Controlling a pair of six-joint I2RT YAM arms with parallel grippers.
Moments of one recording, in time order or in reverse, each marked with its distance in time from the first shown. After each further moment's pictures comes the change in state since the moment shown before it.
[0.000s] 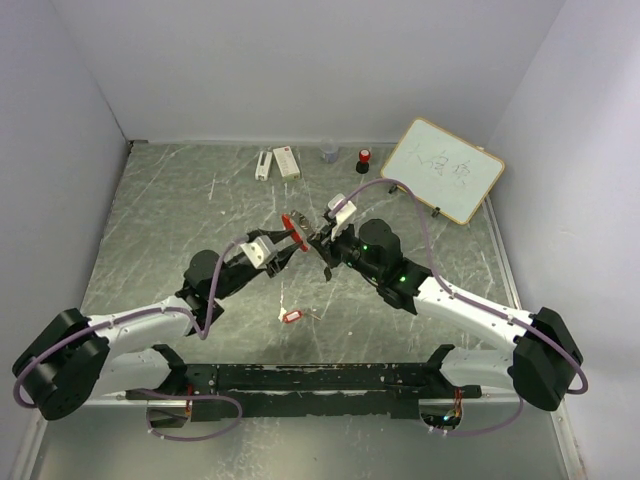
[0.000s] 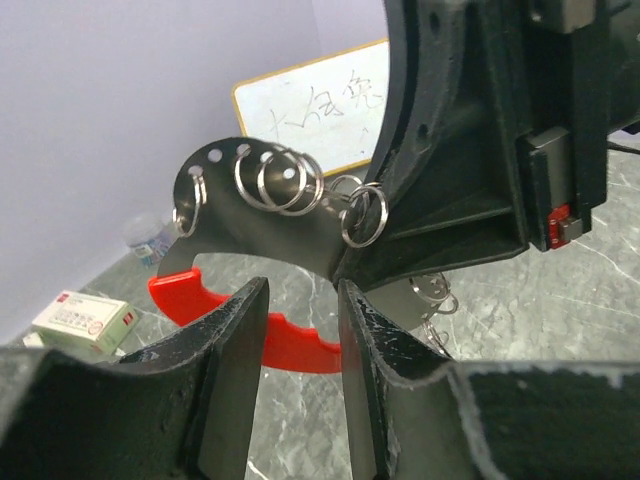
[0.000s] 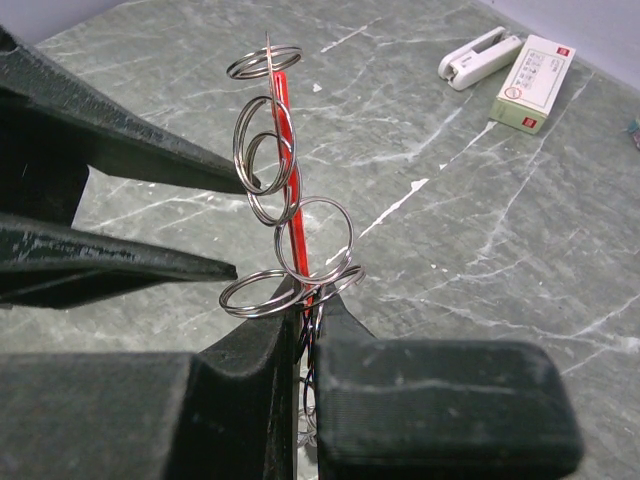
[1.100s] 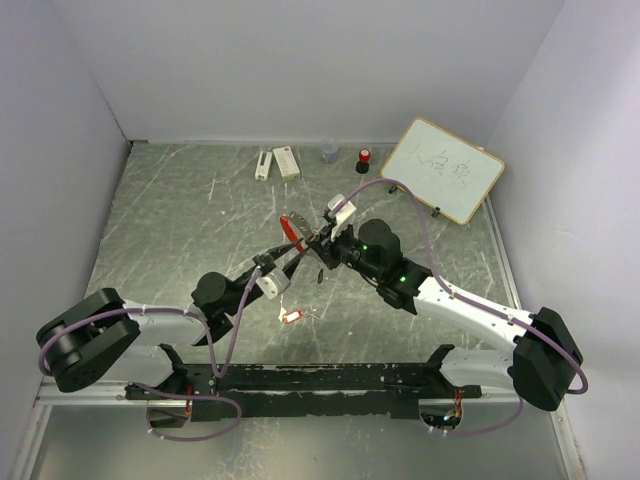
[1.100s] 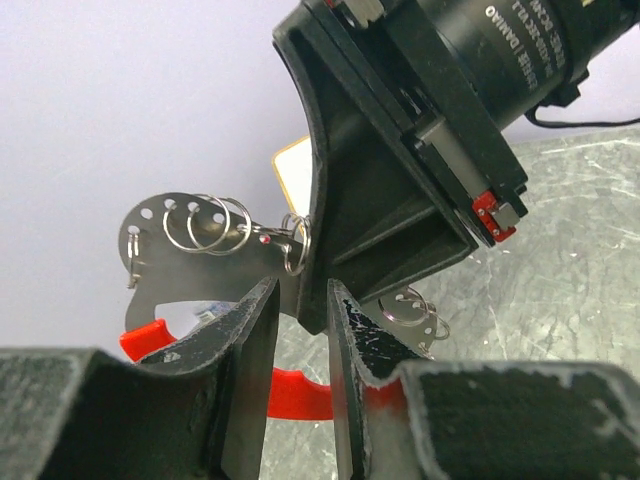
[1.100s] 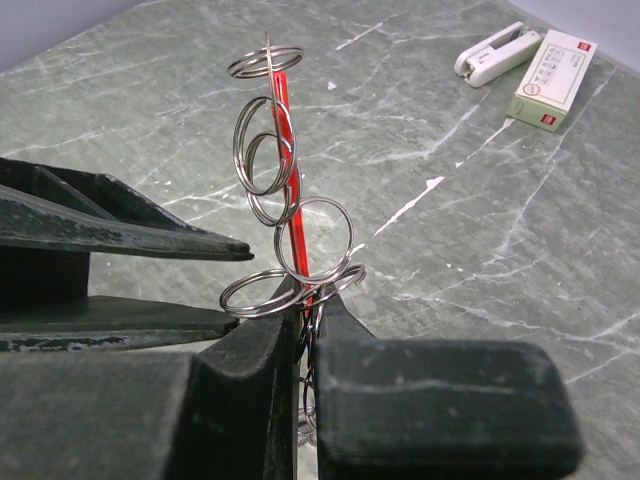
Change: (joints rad) left arm -0.168 0.164 -0.094 0.412 -0.129 0.297; right arm 0.000 0.000 0.000 -0.005 -0.024 0.024
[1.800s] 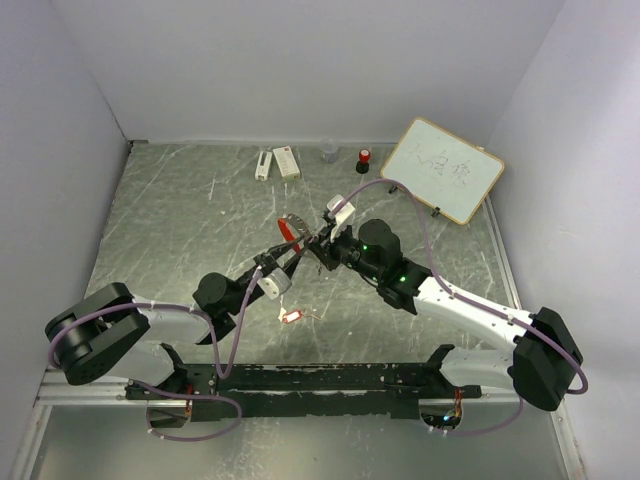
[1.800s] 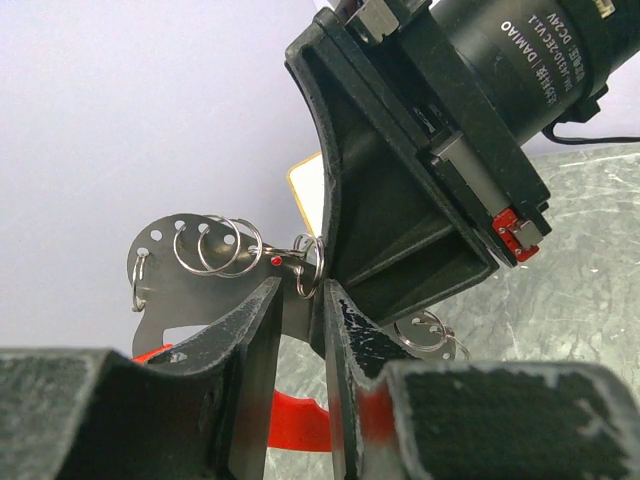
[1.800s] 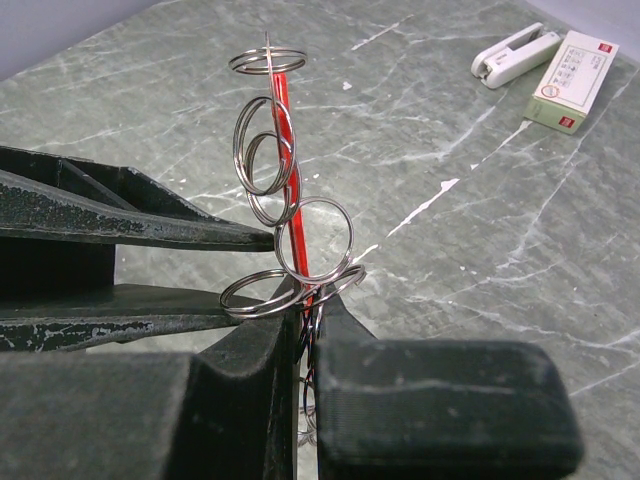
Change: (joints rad) left arm -0.006 0.063 0.009 0.089 -0.010 0.027; right arm 0.000 0.000 0.000 0.001 -0.034 0.010
